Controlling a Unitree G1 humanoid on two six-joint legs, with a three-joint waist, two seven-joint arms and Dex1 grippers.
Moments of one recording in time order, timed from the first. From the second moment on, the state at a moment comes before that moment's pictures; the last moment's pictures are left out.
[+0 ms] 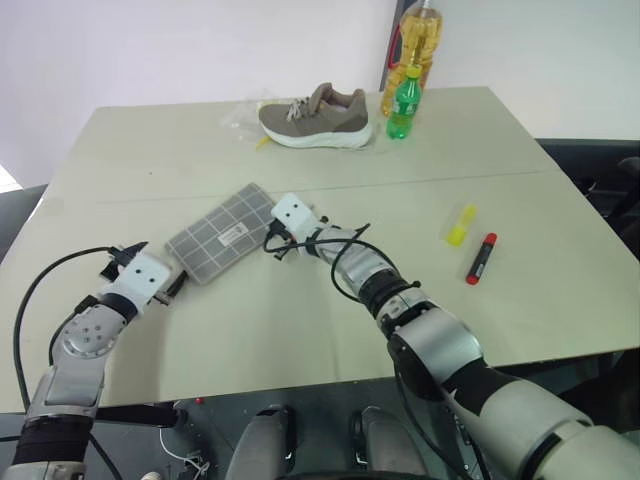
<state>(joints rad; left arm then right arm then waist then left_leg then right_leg) -0.03 0.65 0.17 0.12 0.11 -0.09 -0.41 -1.06 0.10 0.23 1.14 -0.14 0.05 0.39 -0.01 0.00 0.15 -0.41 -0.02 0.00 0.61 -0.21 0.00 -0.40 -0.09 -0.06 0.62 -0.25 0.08</state>
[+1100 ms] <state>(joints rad) -0.14 0.80 0.01 0.26 0.25 -0.44 -0.54 -1.05 0.10 0.22 1.14 -0.16 0.05 0.40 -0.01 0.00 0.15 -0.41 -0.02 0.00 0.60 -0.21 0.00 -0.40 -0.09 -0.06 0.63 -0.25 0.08</state>
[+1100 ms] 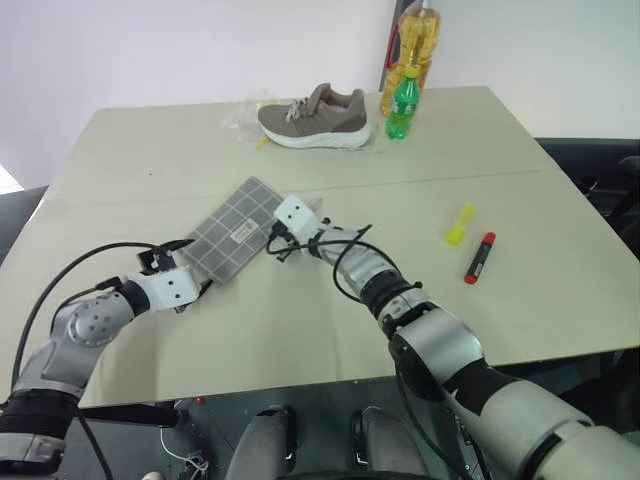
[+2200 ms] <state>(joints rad) 0.10 0.62 0.12 -0.26 -0.12 -0.07 -0.50 -0.73 -0.18 0.19 0.41 -0.06 0.25 0.66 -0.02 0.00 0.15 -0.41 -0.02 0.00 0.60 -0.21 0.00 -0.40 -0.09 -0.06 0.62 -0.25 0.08</state>
